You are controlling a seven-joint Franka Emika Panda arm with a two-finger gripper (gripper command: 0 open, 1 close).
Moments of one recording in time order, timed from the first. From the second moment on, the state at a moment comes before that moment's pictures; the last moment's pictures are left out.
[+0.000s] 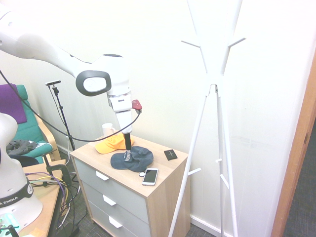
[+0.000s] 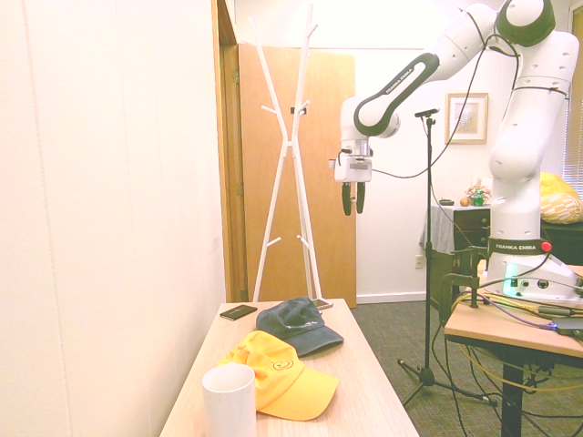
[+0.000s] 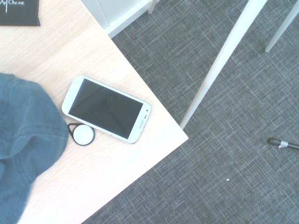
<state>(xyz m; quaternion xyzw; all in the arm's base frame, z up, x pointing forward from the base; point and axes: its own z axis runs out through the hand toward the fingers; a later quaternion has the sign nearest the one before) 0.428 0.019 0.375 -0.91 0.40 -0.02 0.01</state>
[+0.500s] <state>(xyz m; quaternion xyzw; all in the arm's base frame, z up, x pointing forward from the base) 0.430 0.112 0.331 -0.94 0.35 -0.02 0.01</state>
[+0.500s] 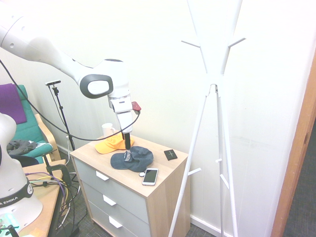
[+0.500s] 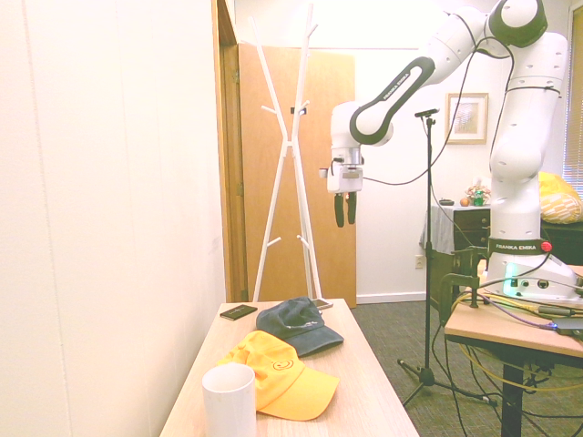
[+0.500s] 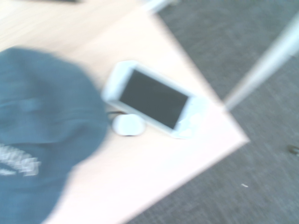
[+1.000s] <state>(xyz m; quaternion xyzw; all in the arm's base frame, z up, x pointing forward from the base) 0.450 0.231 0.227 -0.96 0.27 -0.05 0.00</state>
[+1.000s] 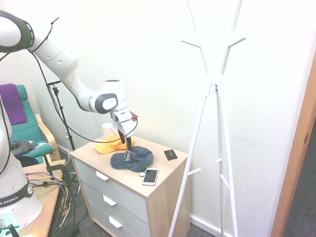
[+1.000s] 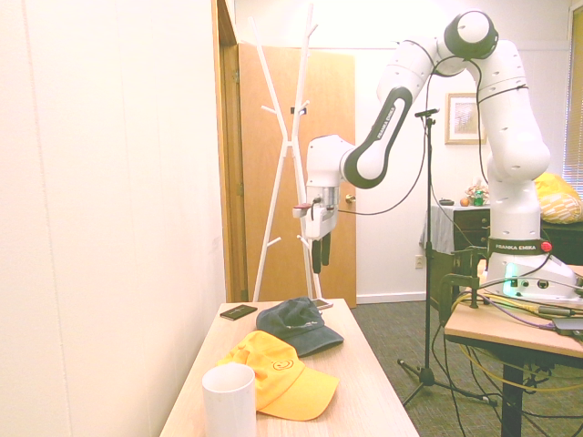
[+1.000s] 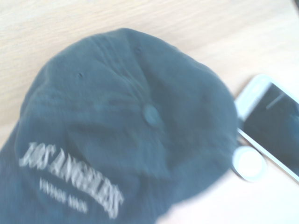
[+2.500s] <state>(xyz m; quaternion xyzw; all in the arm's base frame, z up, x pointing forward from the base) 0.517 0.258 0.153 -0.96 0.27 -0.08 0.01</state>
